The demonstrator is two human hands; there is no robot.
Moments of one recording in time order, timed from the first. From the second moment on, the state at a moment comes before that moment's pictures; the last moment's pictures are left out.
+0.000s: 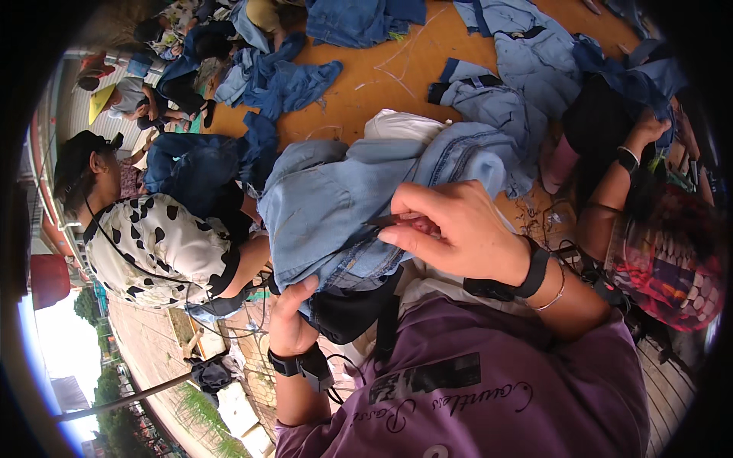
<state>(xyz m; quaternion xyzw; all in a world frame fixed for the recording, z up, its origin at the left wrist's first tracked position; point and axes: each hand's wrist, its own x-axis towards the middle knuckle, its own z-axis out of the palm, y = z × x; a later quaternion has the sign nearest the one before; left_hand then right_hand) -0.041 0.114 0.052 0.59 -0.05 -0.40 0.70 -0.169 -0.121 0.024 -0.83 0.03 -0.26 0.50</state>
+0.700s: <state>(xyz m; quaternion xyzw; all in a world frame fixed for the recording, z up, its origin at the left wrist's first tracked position) -0.026 0.075 0.032 0.54 -0.02 -0.42 0.73 -0.143 -0.143 -0.015 -0.80 -0.02 -0.28 0.53</state>
